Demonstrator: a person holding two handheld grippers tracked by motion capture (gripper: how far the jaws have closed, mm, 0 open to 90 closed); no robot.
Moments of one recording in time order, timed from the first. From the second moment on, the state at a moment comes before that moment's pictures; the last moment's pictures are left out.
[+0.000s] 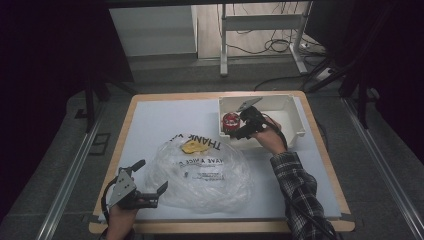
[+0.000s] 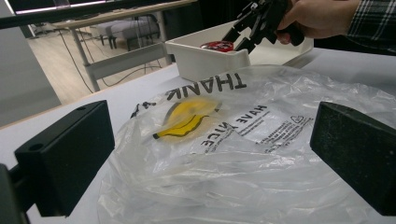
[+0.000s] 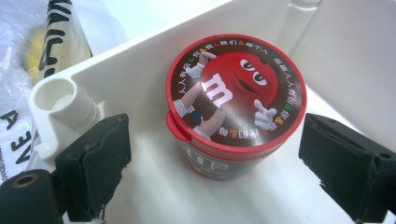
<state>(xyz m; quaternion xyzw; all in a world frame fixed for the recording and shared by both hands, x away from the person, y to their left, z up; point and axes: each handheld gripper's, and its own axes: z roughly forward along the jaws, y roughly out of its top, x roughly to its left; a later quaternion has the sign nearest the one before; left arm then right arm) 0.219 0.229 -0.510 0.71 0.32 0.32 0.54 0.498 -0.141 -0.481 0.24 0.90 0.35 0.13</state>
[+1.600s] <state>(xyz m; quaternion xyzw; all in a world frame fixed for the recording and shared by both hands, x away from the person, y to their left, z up) 0.218 0.229 -0.510 0.71 0.32 0.32 0.55 0.462 -0.166 -0.474 0.24 0.87 0.41 0.13</state>
